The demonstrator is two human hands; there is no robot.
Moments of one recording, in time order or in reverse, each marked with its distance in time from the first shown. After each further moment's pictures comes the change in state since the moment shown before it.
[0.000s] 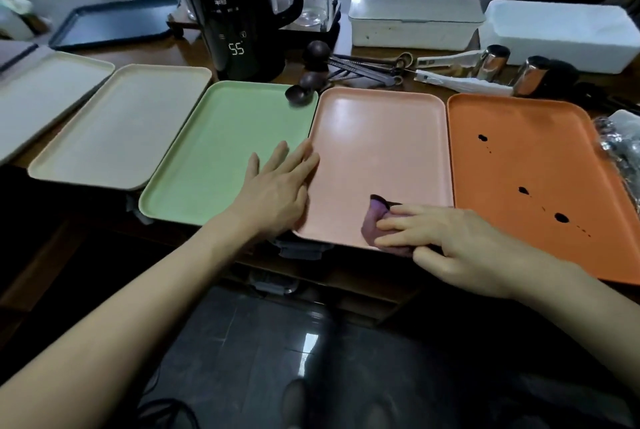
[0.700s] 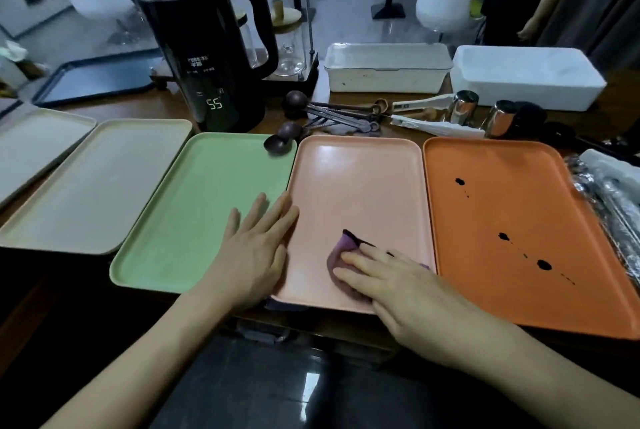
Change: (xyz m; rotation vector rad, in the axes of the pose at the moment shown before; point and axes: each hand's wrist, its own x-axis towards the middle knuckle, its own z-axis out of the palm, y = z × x) left_hand -0.003 0.000 0.003 -0.019 0.021 0.022; right_hand 0.023 -0.001 0.015 -0.233 0.008 0.021
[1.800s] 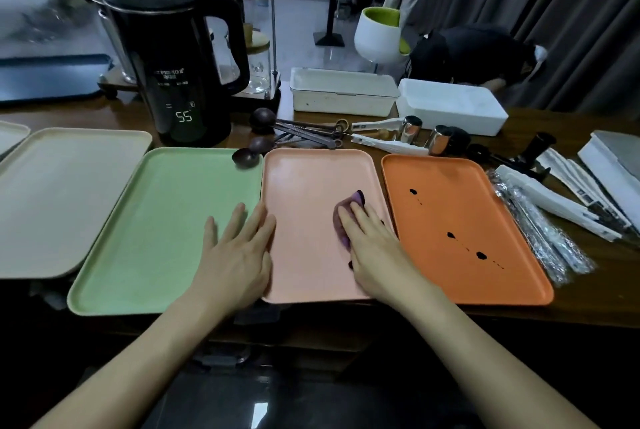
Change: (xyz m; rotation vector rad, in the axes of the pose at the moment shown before) left_hand 0.000 -0.001 0.001 0.144 0.059 0.010; right_hand 0.041 0.011 0.009 0.038 0.101 0.584
